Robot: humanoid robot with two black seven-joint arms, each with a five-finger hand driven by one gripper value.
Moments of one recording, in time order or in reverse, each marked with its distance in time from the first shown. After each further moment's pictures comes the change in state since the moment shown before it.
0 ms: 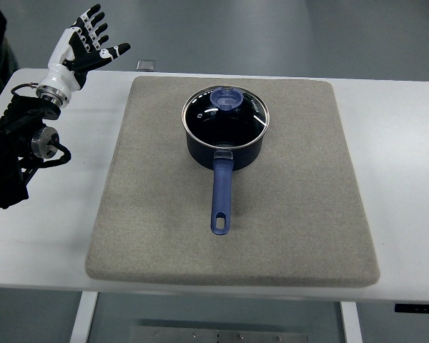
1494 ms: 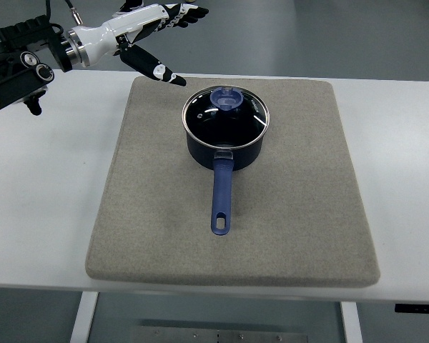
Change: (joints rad) left arm -0.362 0.230 0.362 -0.429 0.704 -0.049 0.000; right arm 0.000 0.000 0.000 0.000 0.000 0.000 0.000
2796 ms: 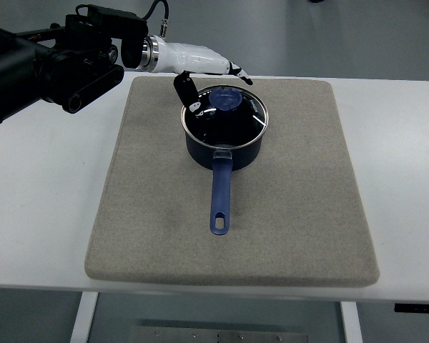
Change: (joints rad) left arm -0.126 -0.327 0.164 0.289 0.463 -0.036 0.000; right arm 0.000 0.000 0.000 0.000 0.000 0.000 0.000
